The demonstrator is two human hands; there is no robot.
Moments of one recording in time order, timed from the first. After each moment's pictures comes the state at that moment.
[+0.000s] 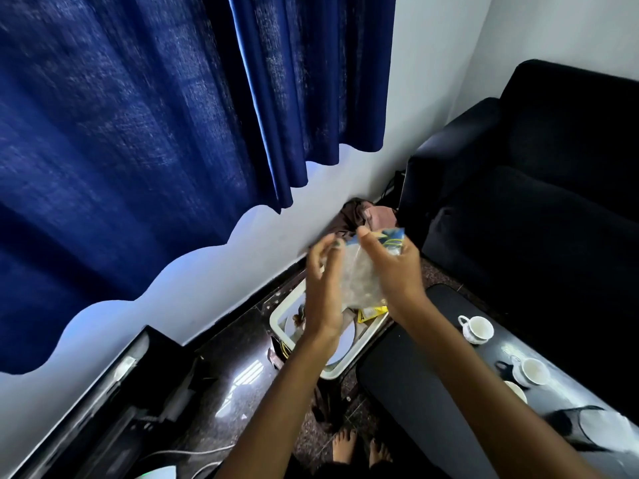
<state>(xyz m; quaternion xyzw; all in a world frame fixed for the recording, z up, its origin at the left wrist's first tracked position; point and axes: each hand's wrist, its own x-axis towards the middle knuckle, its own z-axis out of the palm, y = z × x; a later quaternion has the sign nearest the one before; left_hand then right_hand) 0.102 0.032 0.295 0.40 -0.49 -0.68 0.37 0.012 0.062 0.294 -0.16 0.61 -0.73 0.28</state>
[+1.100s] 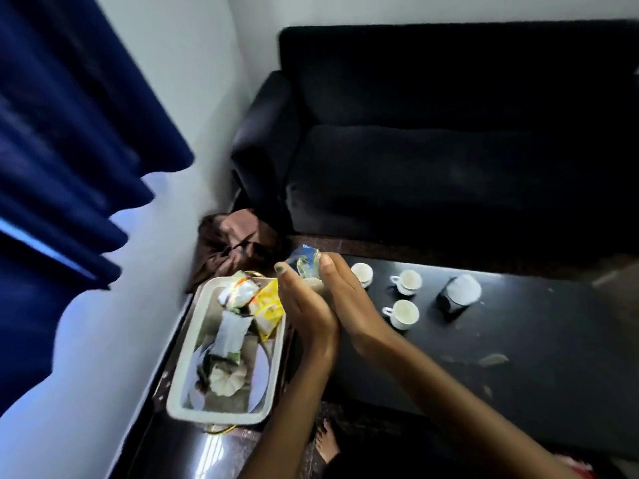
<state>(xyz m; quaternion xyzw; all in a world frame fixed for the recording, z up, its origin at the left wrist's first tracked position) -0.015 0.144 0.249 0.37 -0.57 -0.69 0.26 -0.023 0.191 0.270 -0.09 0.67 -0.71 0.20</state>
